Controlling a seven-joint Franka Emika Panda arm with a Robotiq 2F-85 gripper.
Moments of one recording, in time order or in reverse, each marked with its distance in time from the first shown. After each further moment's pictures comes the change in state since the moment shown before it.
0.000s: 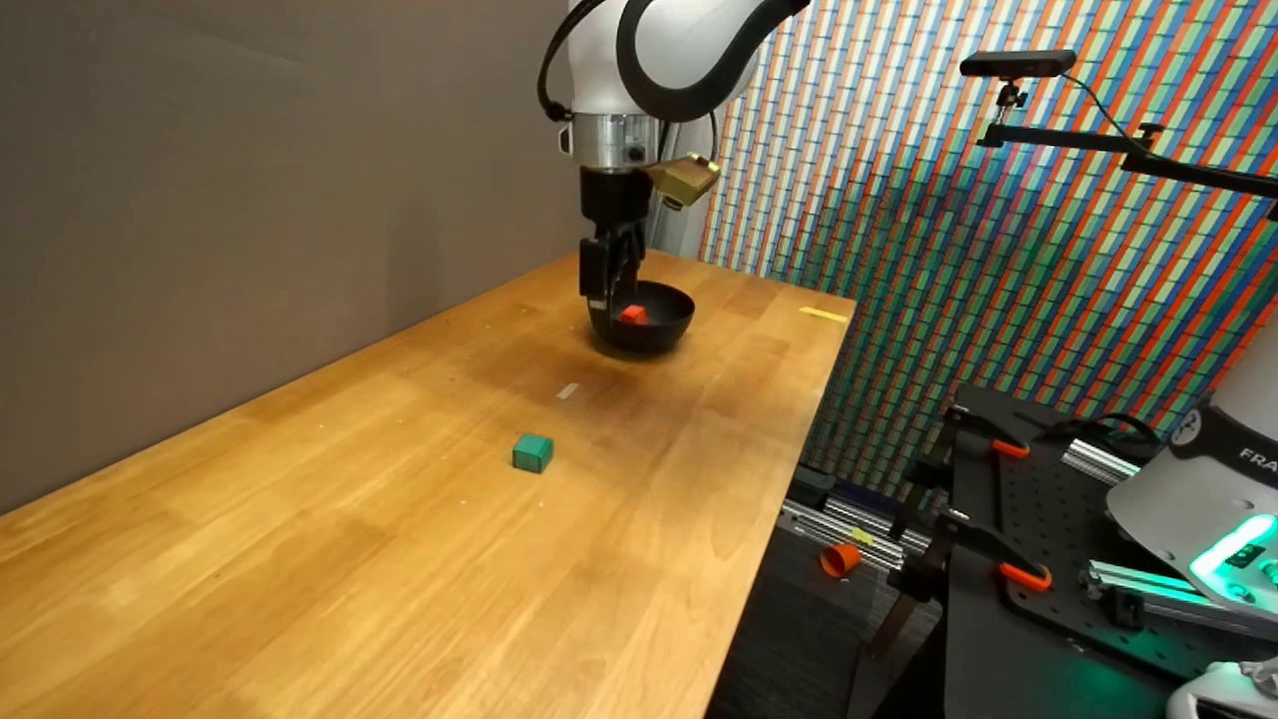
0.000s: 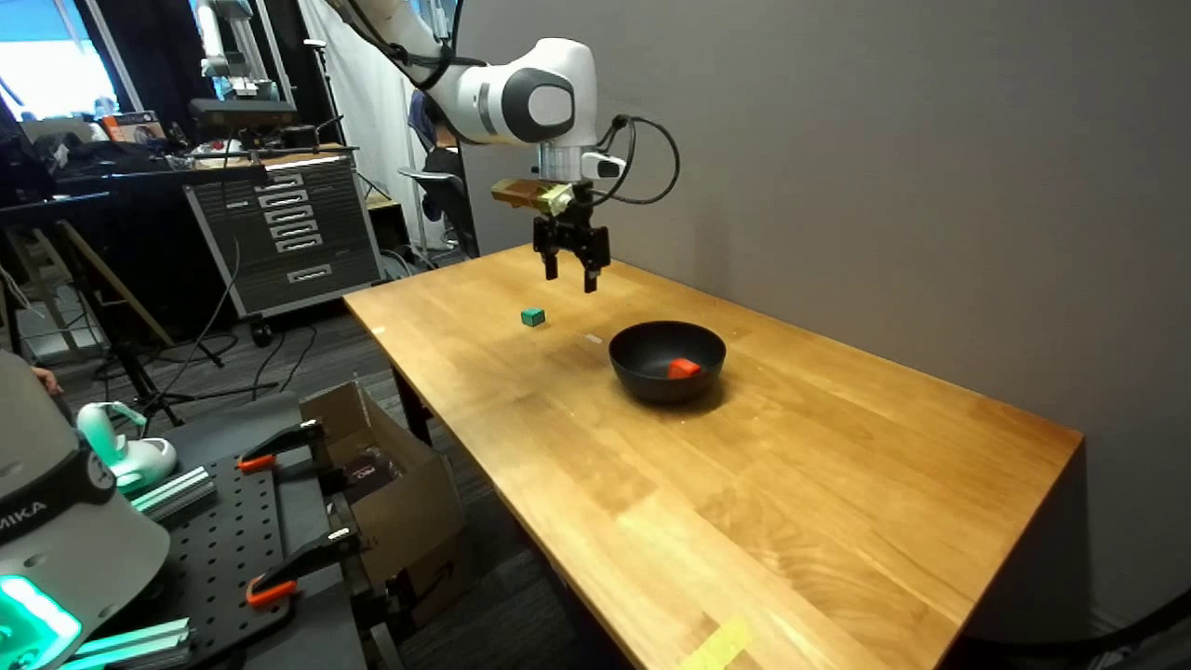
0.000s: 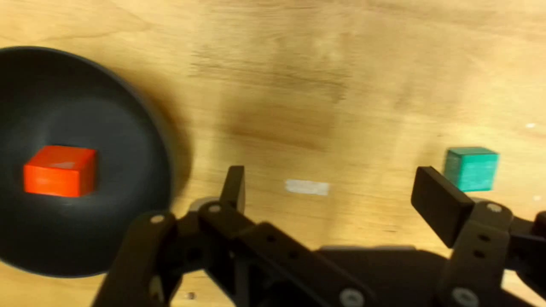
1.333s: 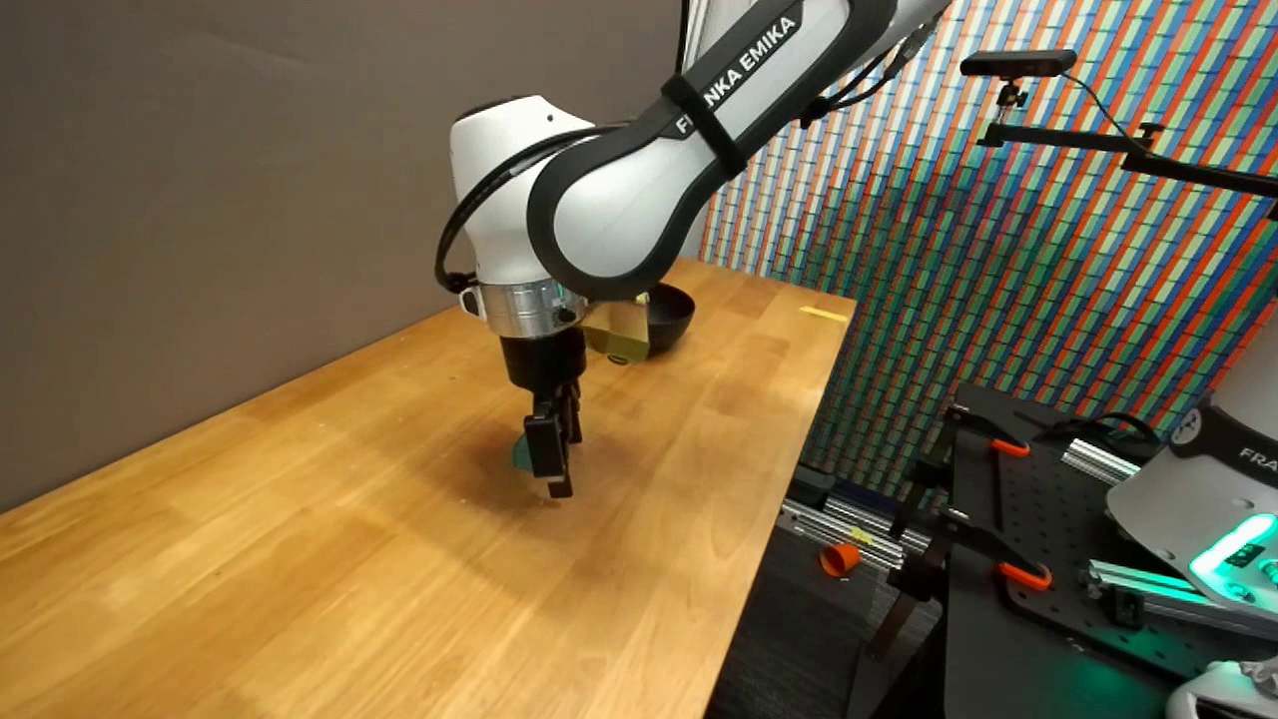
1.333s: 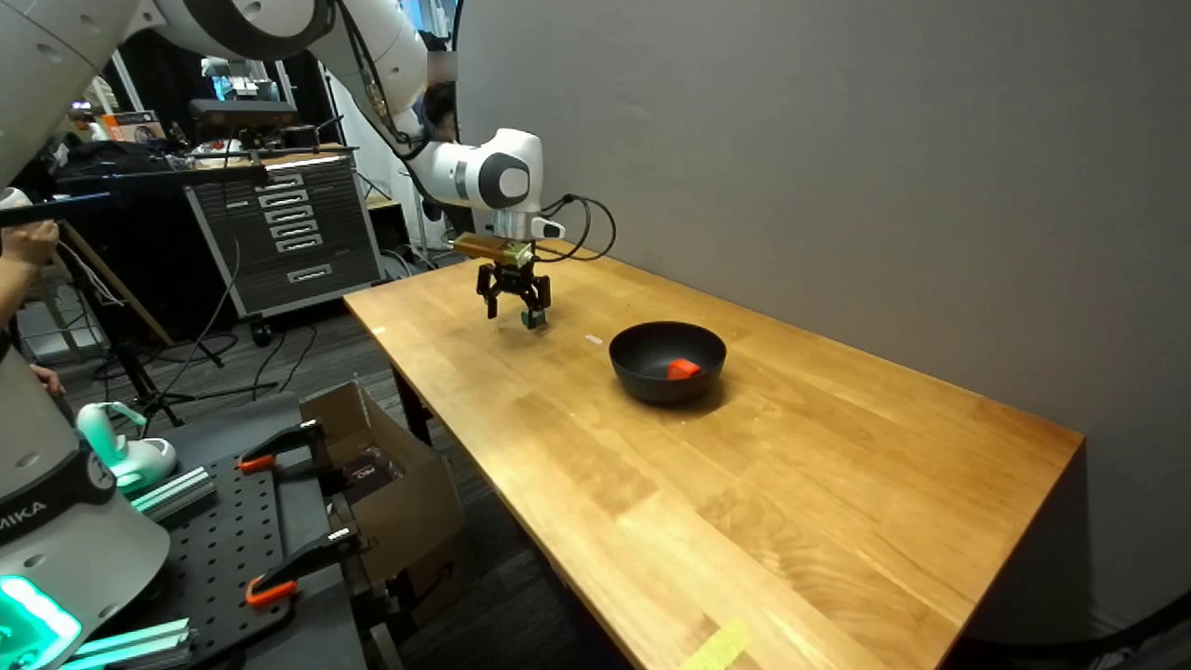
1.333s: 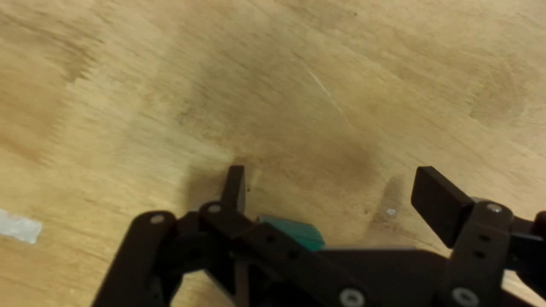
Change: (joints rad) arm 0.193 0.300 0.052 0.196 -0.030 -0.020 -0.065
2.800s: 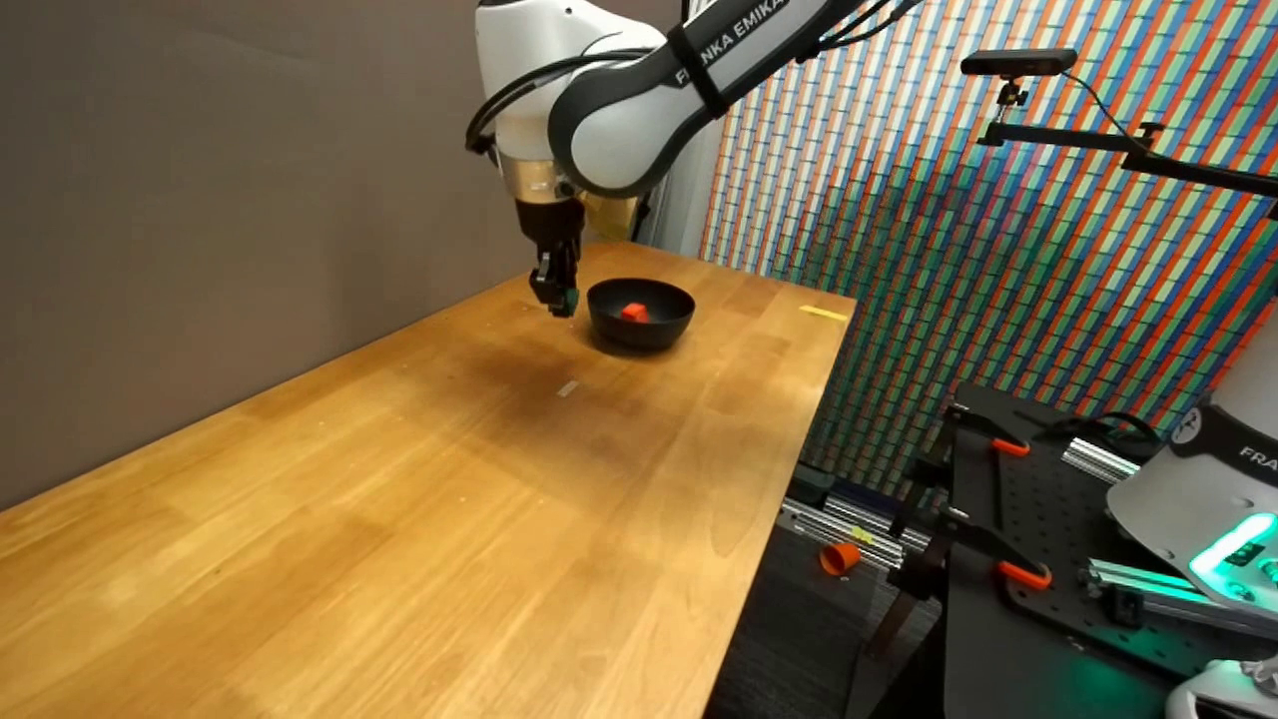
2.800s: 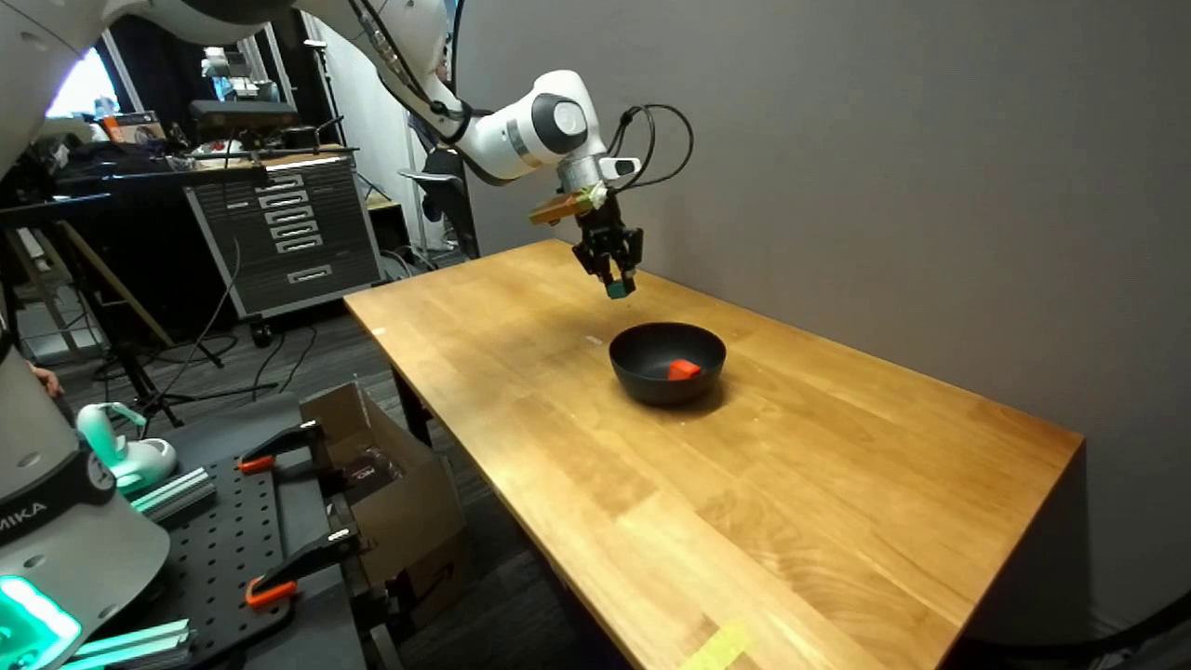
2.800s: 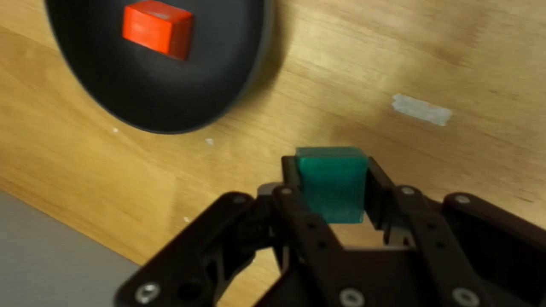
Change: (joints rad) arm 0.018 -0.061 -0.257 0.116 -0.255 0.010 0.139
